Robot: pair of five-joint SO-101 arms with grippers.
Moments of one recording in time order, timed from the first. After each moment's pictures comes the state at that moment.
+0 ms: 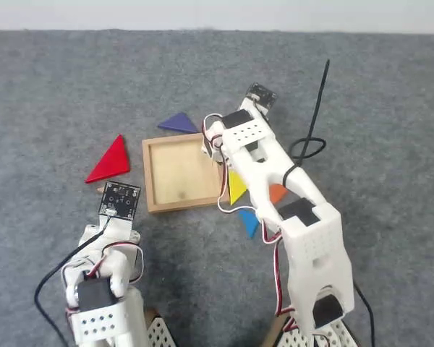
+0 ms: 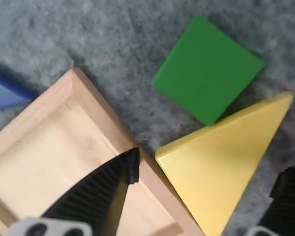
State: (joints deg) left arm -19.1 -103.1 97.2 72.2 -16.9; right arm -29.2 37.7 -16.1 66.1 -56.0
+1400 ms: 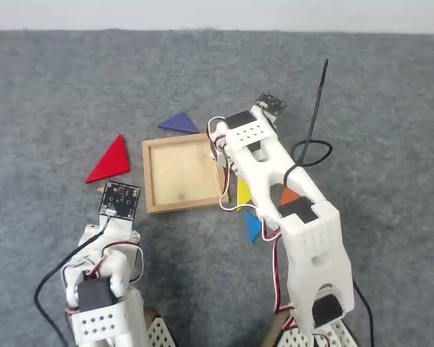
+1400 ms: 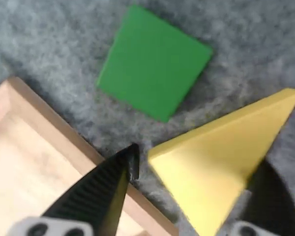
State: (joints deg) left arm -19.1 -103.1 97.2 72.2 -16.9; right arm -29.0 37.8 -15.1 70.9 -57.9
